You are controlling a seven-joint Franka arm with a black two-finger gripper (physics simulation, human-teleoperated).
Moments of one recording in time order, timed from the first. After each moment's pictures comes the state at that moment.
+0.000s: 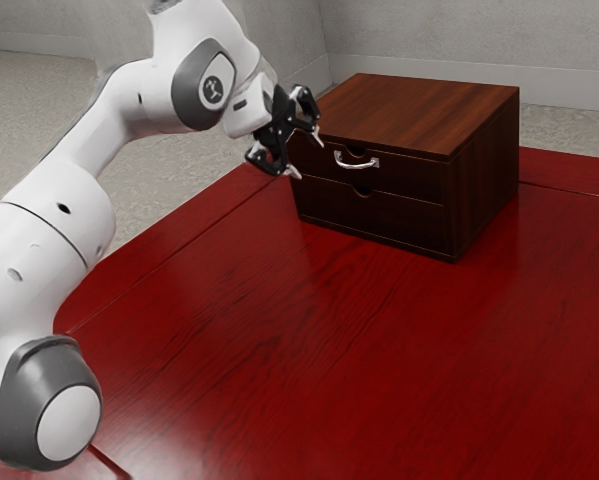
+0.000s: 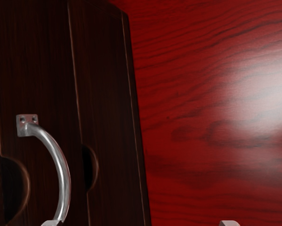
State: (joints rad) arm 0.17 0.73 0.01 -0.66 -0.15 1.84 1.89
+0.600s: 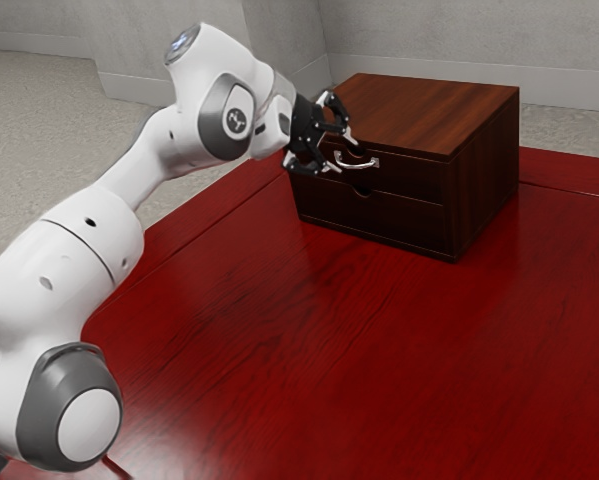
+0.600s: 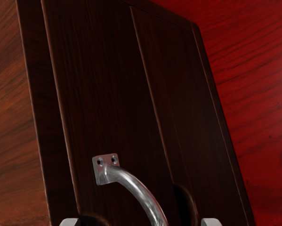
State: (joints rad) arm 0.22 0.85 -0.13 -0.62 -0.23 2.09 2.08
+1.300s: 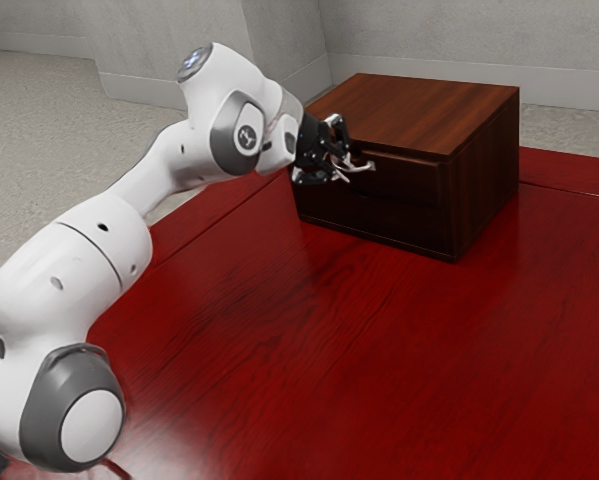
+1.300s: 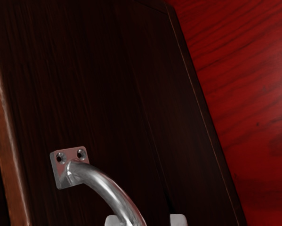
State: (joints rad) arm 0.21 0.83 -0.12 -0.72 -0.22 2.14 2.14
